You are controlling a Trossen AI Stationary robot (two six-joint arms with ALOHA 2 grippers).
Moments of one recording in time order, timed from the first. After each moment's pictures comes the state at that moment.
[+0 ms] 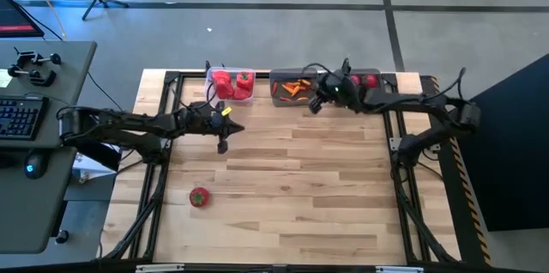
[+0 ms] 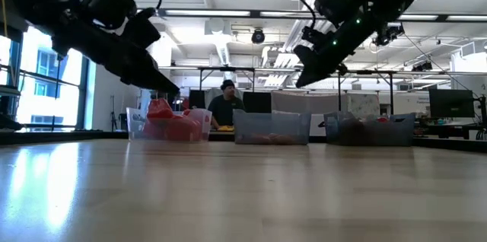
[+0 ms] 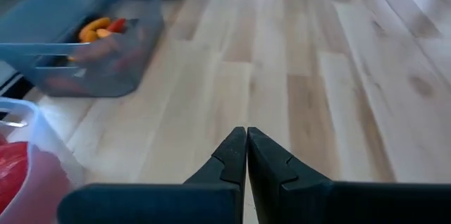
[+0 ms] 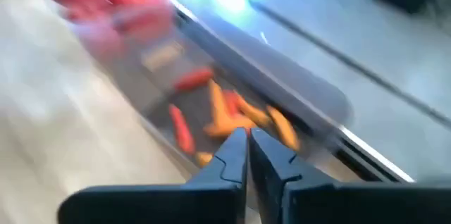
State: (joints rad) left arm 0.32 1.14 0.30 0.37 0.13 0.15; right arm -0.47 1.42 0.80 0.04 0.28 0.09
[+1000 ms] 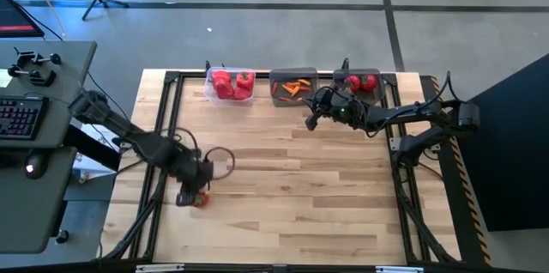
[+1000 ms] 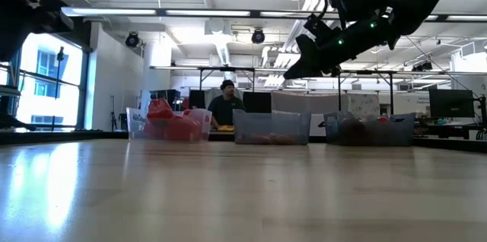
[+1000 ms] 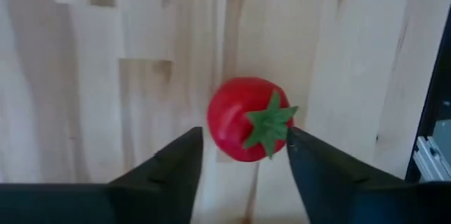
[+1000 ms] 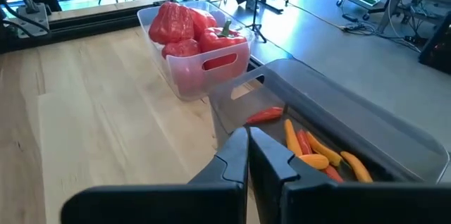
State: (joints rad) left arm -0.51 1.21 0.91 -1.05 0.07 -0.57; right arm -0.31 1.42 0.60 0.48 0.26 0.04
